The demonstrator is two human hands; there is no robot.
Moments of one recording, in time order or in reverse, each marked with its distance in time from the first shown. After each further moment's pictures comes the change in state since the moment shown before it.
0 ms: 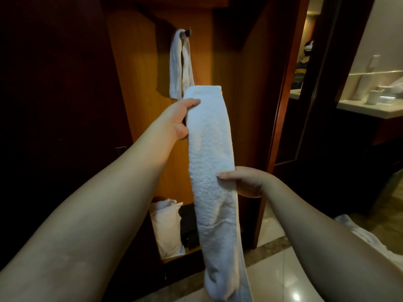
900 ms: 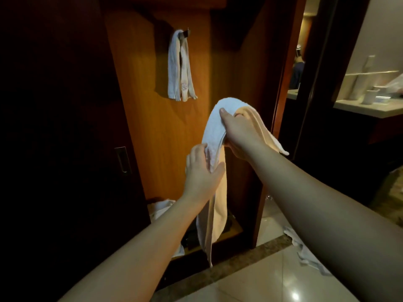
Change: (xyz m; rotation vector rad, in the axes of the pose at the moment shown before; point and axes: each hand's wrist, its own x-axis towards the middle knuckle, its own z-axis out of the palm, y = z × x) left_hand -0.032 -0.162 -0.005 0.795 0.145 0.652; right_hand 0.025 -0.093 0.039 -0.188 0.785 -0.322
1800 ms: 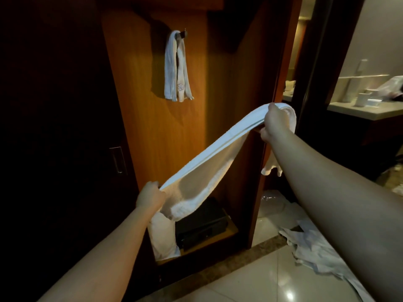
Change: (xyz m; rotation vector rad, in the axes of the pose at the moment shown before) left_hand 0.016 -0.149 -0.051 0.556 -0.069 -0.405; right_hand 0.055 0.003 -0.083 0.541 0.501 0.192
